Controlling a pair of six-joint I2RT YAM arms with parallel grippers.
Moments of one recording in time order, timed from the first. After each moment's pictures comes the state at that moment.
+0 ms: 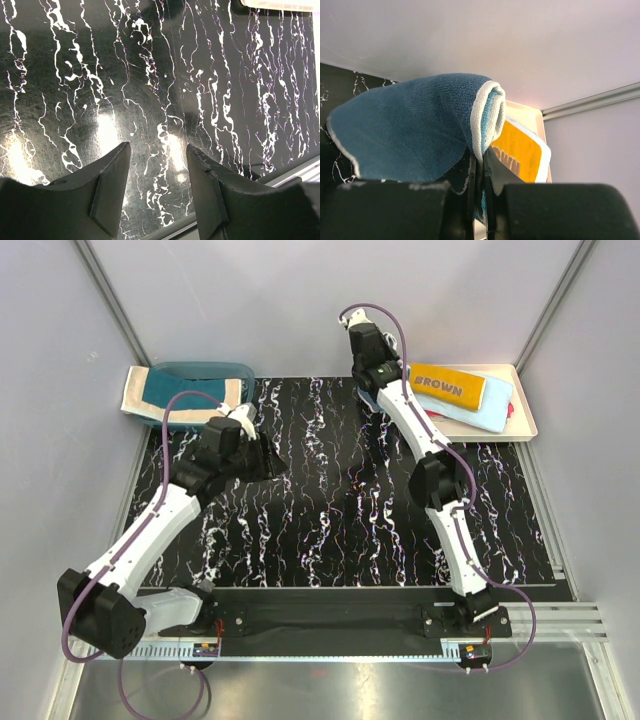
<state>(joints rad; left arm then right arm) -0.42 1.18 1.05 -0.52 0.15 -0.51 0.44 2.53 2.63 -0.47 0.76 -0.50</state>
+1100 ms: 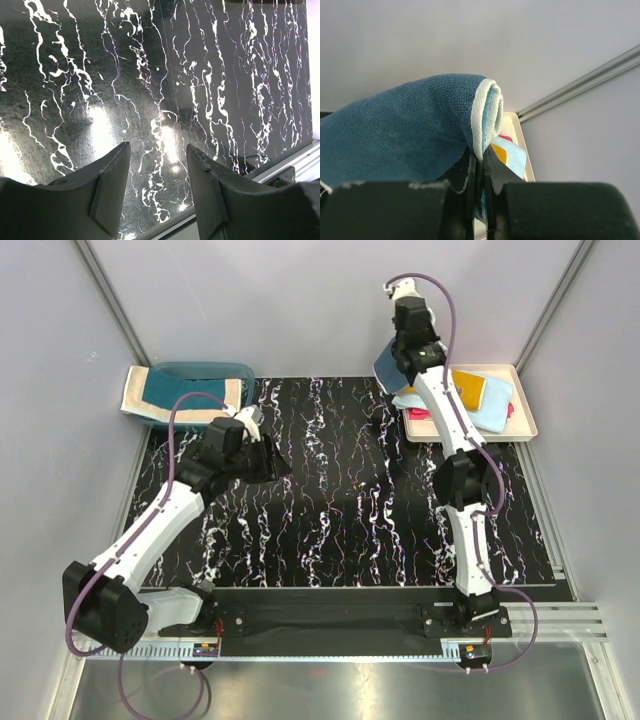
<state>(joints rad) -0.41 1.21 1.04 -0.50 0.22 -0.51 0.32 2.36 2.58 -0.44 0.69 -0.47</state>
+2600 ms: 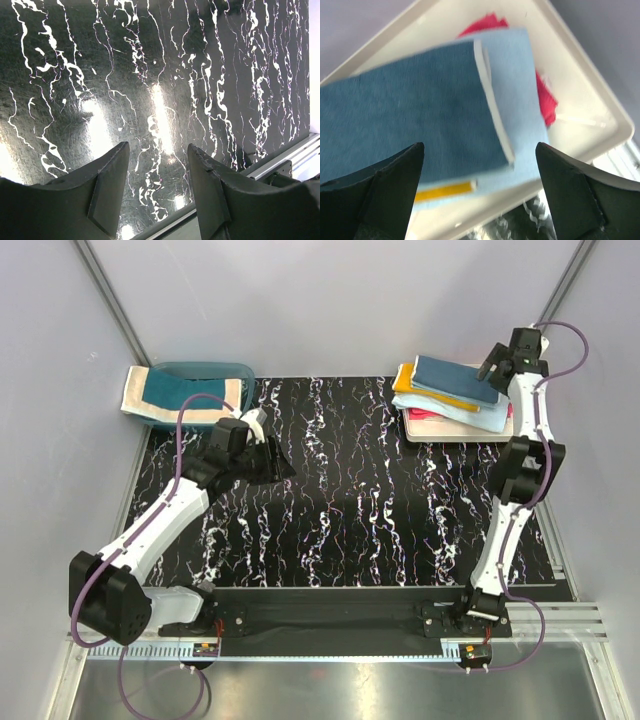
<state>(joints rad) -0.41 1.25 1.02 -0.47 0.26 -0.52 -0.21 2.37 2.36 -0.70 0.17 0.33</state>
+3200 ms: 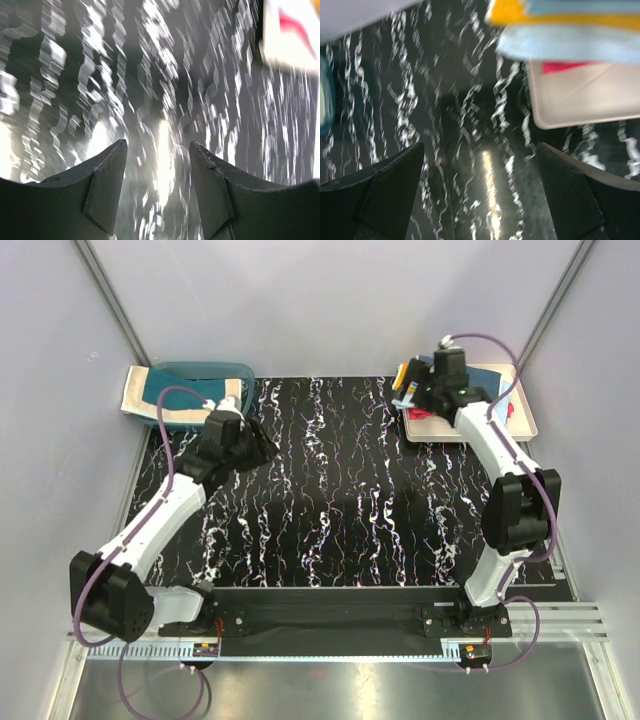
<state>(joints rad) -0.36 1.26 1.04 -0.42 0.03 -0.64 0.15 1.81 1.64 -0.44 0.02 0.47</state>
